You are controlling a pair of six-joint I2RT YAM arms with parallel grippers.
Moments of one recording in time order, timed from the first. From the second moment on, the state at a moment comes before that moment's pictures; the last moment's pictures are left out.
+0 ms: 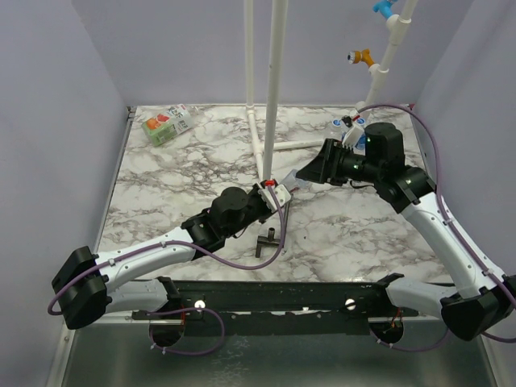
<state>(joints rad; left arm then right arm) -0.98 1.15 0.73 0.25 -0.09 0.32 0.44 1.15 1.22 -0.54 -0.49 0.61</state>
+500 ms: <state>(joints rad) -0.98 1.16 0.73 0.25 -0.07 0.30 0.45 1.17 1.22 -0.55 -0.46 0.60</state>
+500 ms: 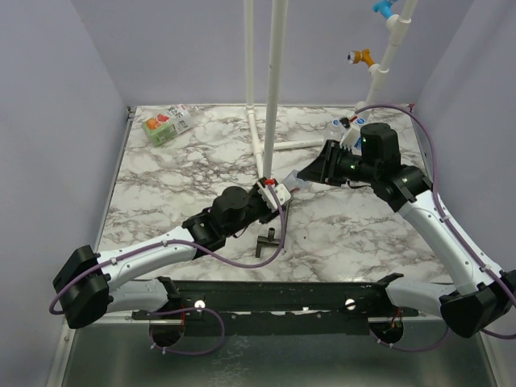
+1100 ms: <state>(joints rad) -0.94 1.07 0.78 0.09 -0.28 0.05 0.46 1.35 1.38 -0.63 0.01 0.45</state>
